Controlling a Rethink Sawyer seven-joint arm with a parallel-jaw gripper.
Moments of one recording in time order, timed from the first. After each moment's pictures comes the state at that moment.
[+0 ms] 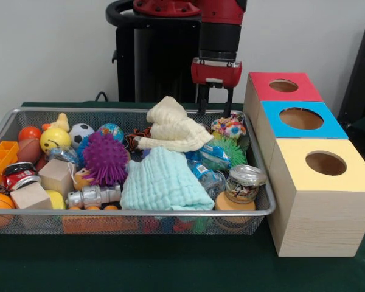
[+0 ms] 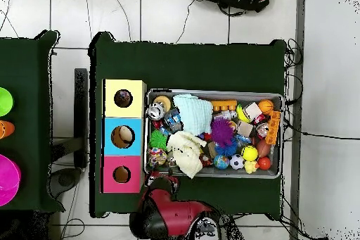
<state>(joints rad) -0.08 -0.56 -0.13 2.20 -0.25 -0.39 2.14</state>
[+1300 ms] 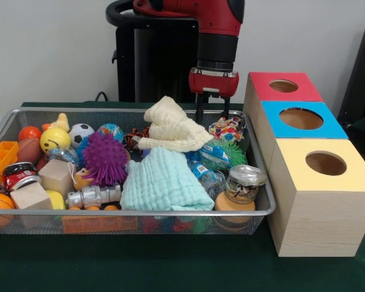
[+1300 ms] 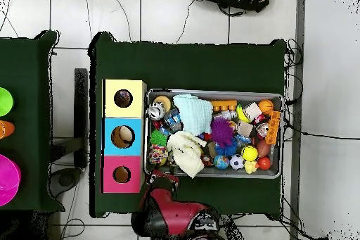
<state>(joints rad) -0.08 -0.49 -0.14 2.20 -0.19 -0.50 2.14</state>
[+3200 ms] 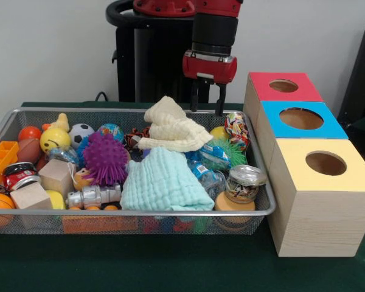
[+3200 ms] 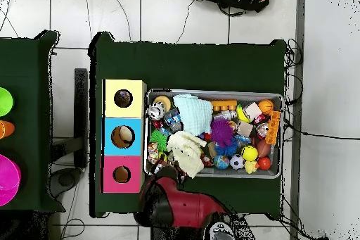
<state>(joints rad) -0.14 -0.70 -0.09 2.19 -0.11 -0.21 2.14</state>
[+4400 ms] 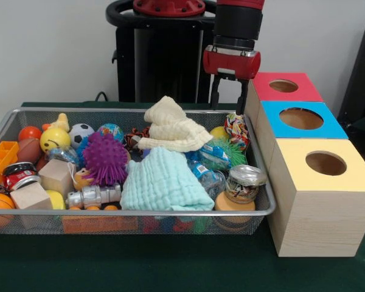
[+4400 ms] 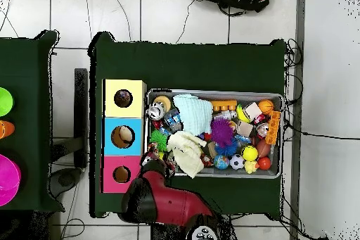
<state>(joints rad) -0.05 -0.74 -0.09 2.19 0.04 -0.20 2.14</state>
